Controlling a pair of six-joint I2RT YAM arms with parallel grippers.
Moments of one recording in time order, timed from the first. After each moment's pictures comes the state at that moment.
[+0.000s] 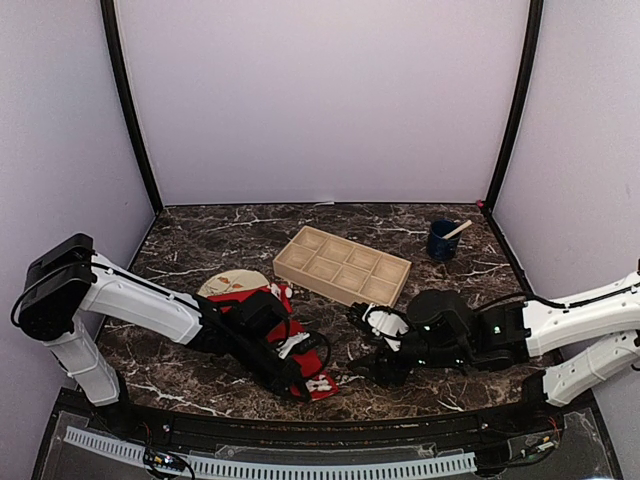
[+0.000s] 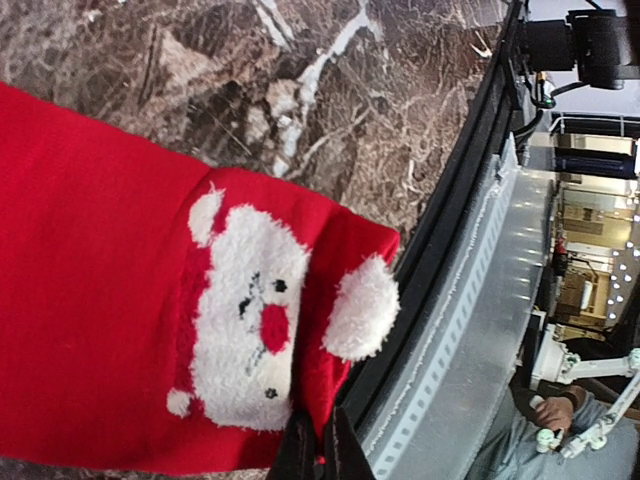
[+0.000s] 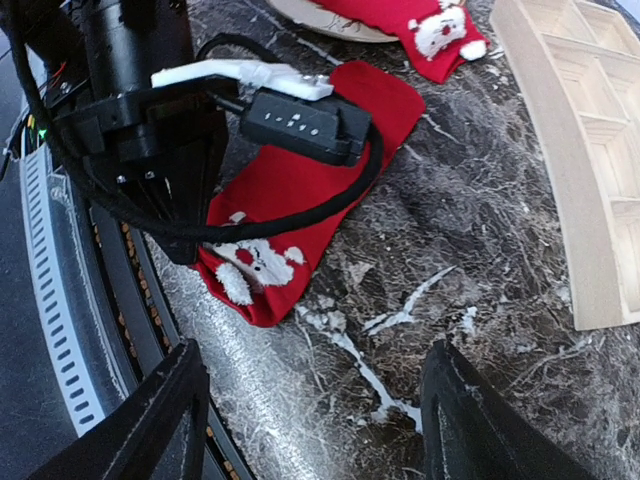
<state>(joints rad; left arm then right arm) -1.05 1.67 0.77 -0.12 0.63 -0.60 1.27 1.20 0.64 -0.08 0.11 0.19</state>
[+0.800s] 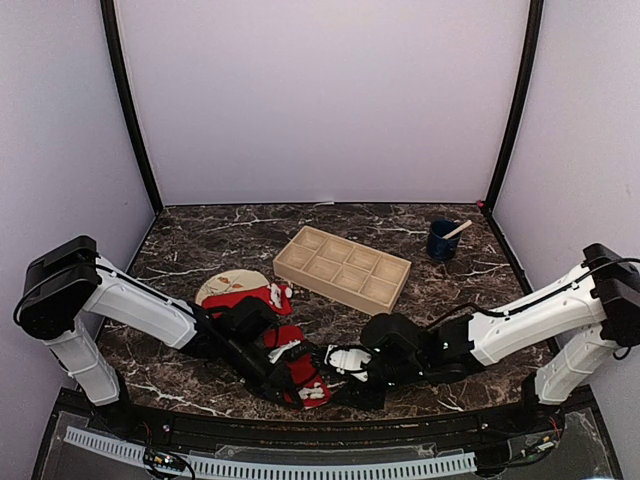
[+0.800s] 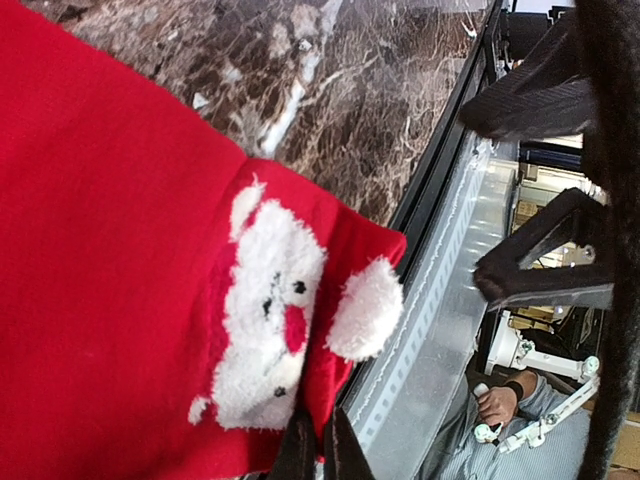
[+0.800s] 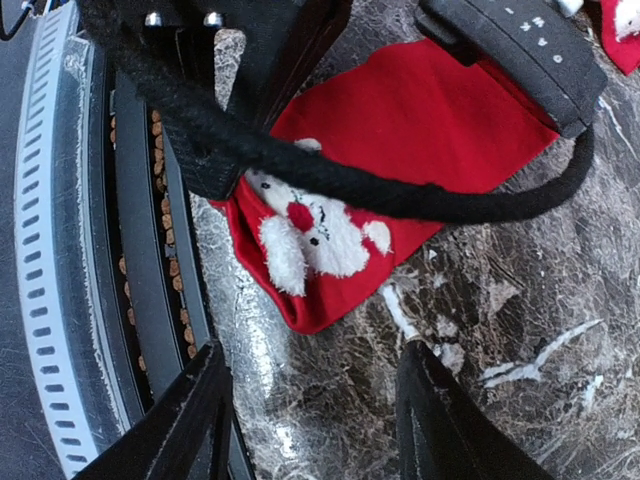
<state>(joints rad) -1.01 1.67 0.67 -0.01 0.77 -0.67 1.31 1.52 0.71 0.00 -0.10 0.02</state>
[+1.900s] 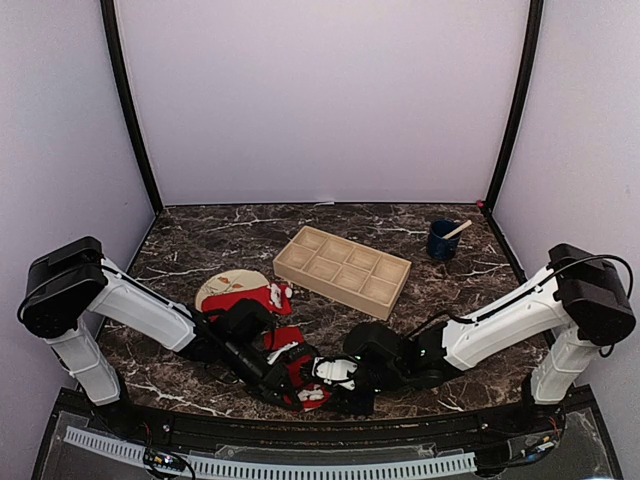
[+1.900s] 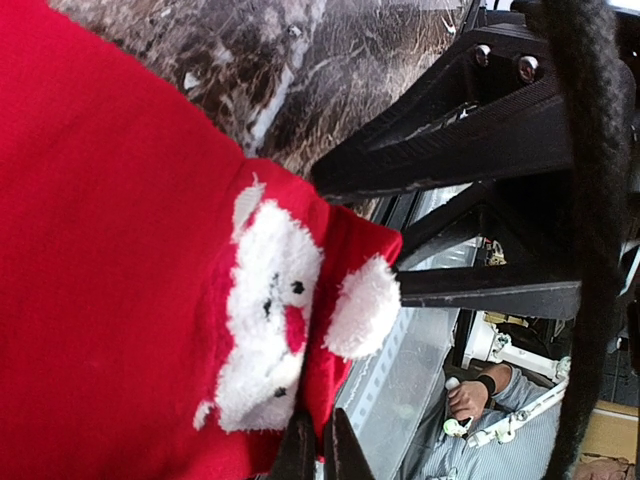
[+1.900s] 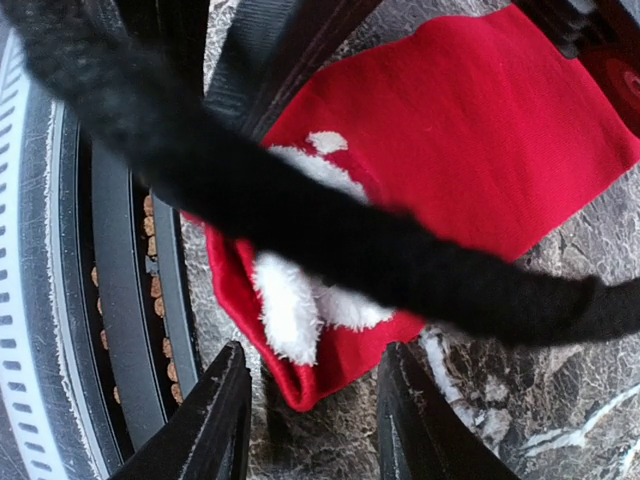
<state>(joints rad) -0.99 1.69 0.62 0.11 0.85 -0.72 1.31 1.69 0.76 0.06 -0.16 -0.03</state>
